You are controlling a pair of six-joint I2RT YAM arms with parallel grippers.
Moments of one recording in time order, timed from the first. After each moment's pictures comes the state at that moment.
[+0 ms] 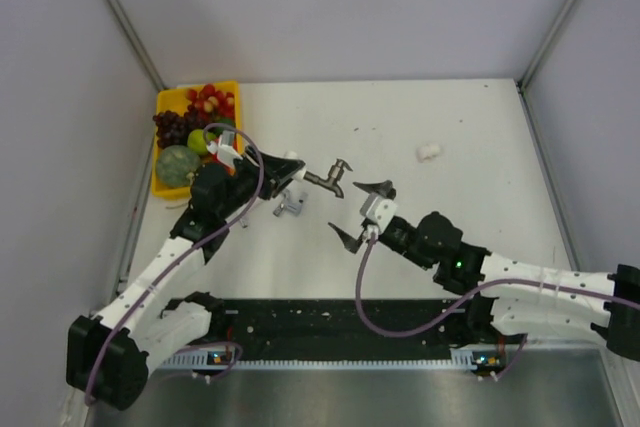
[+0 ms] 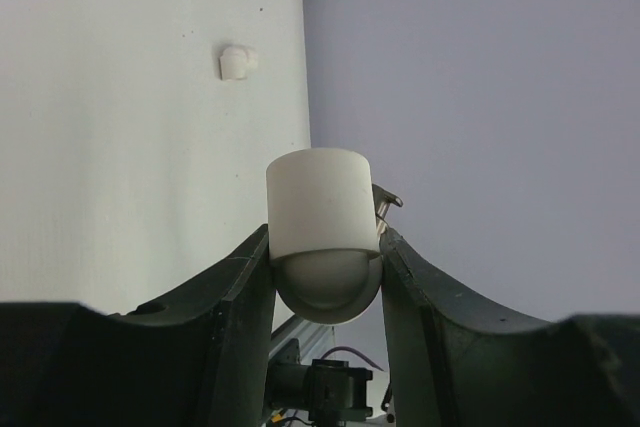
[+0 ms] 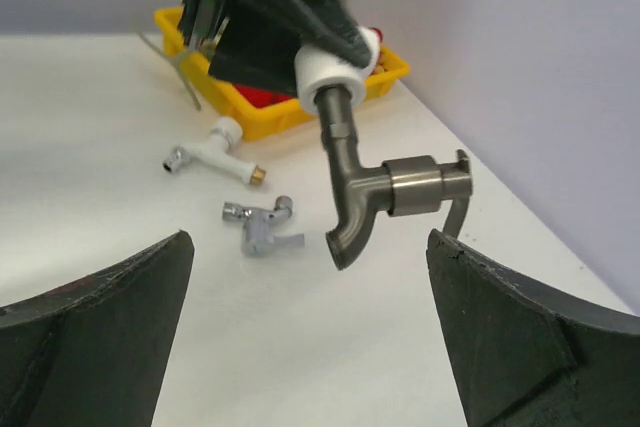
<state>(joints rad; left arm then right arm) -0.37 0.94 0.61 0.22 0.33 -1.25 1.10 0.91 0.51 0.51 0.15 -0.29</state>
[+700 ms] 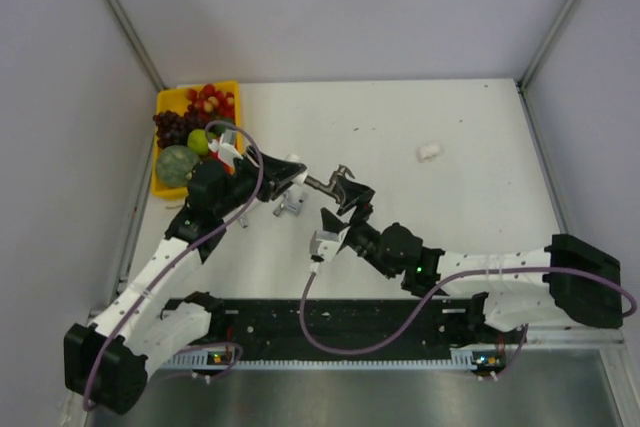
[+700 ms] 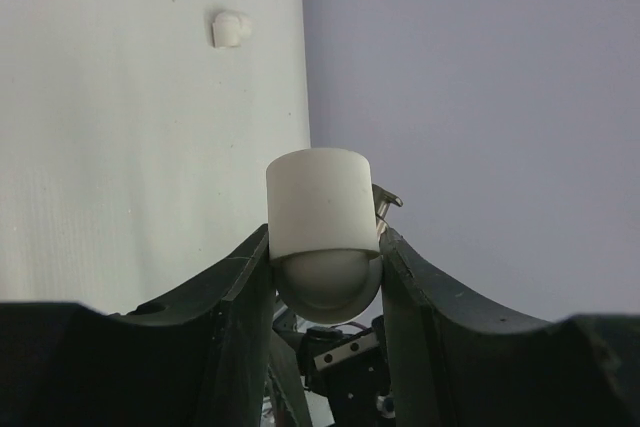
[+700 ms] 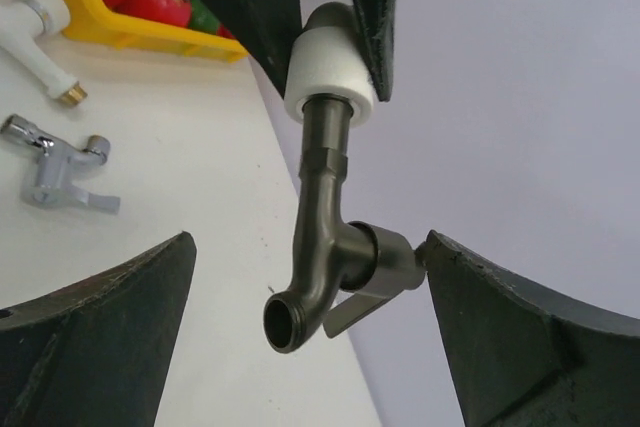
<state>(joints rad) -0.37 0.91 0.66 0.10 0.39 -1.24 1.26 1.23 0.56 0.75 0.41 -1.06</state>
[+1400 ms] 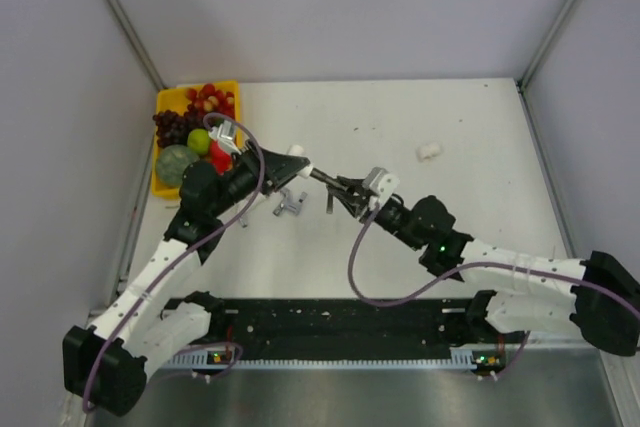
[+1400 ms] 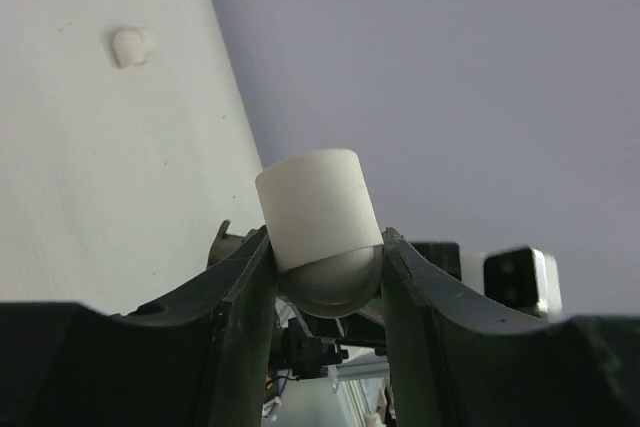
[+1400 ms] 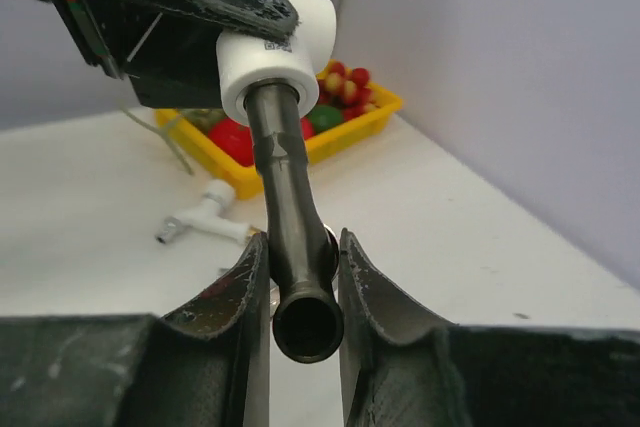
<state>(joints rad) -0.37 0.90 0.67 0.25 0.49 -1.23 1.05 1.12 0.56 0.73 0.15 -0.38</state>
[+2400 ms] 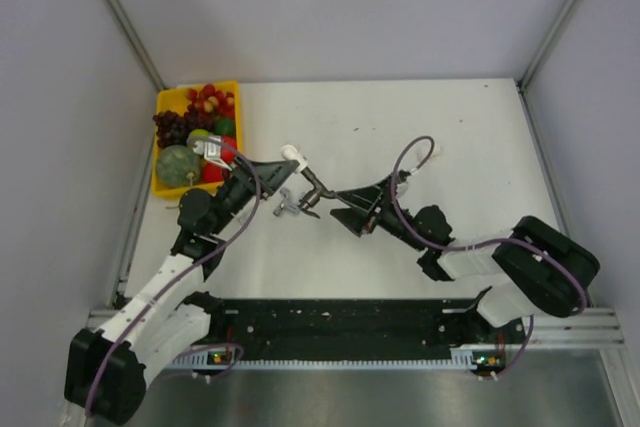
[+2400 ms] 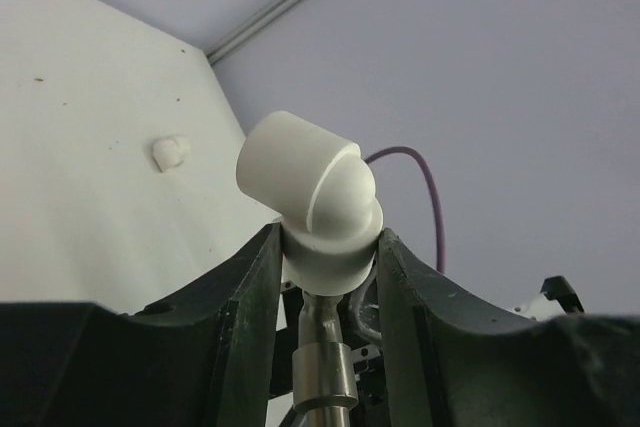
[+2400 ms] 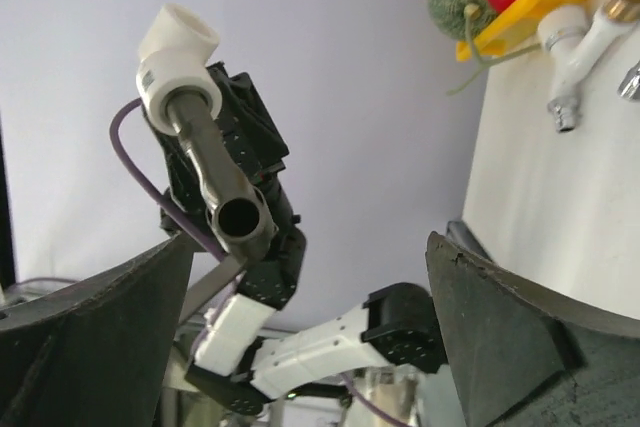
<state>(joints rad) -0.36 0.86 0.44 0.69 0.39 -1.11 0.80 1.47 0.33 1.32 -0.19 1.61</state>
